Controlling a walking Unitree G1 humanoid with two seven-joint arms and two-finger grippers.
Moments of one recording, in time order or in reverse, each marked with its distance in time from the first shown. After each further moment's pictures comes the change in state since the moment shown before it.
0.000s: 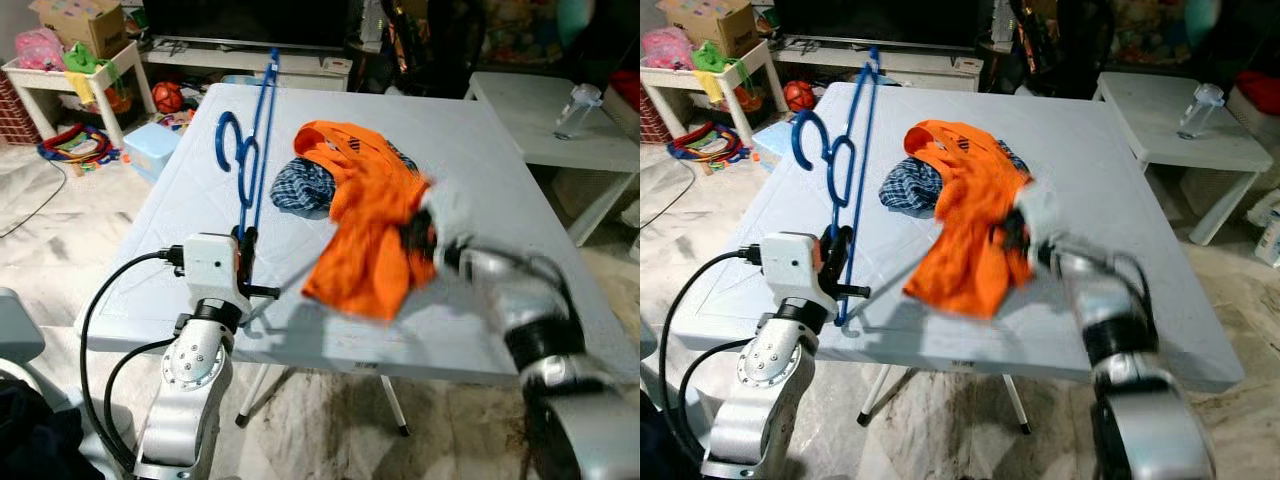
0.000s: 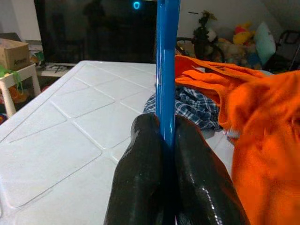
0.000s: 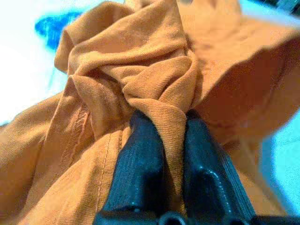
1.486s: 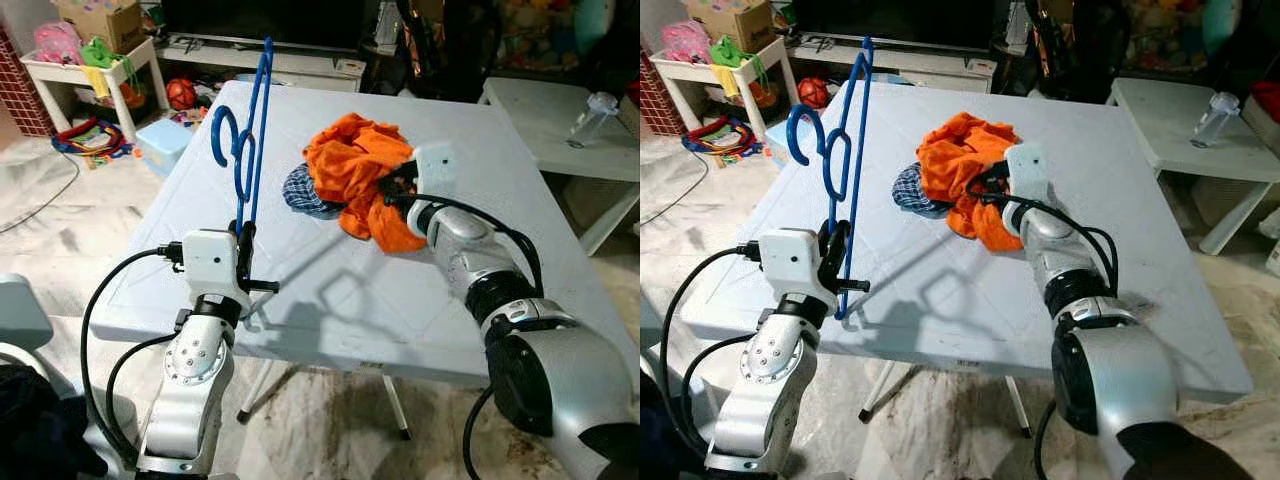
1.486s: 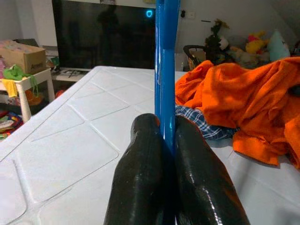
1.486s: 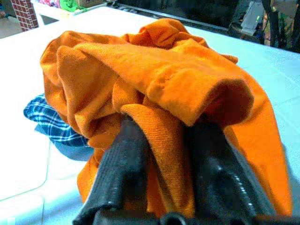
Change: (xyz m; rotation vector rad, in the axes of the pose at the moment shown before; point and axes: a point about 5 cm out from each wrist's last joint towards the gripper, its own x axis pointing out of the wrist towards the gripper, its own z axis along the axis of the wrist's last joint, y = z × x) left arm 0.004 0.000 0.000 0.007 -0.024 0.013; right arm 0.032 0.013 0.031 0.107 -0.107 -0.173
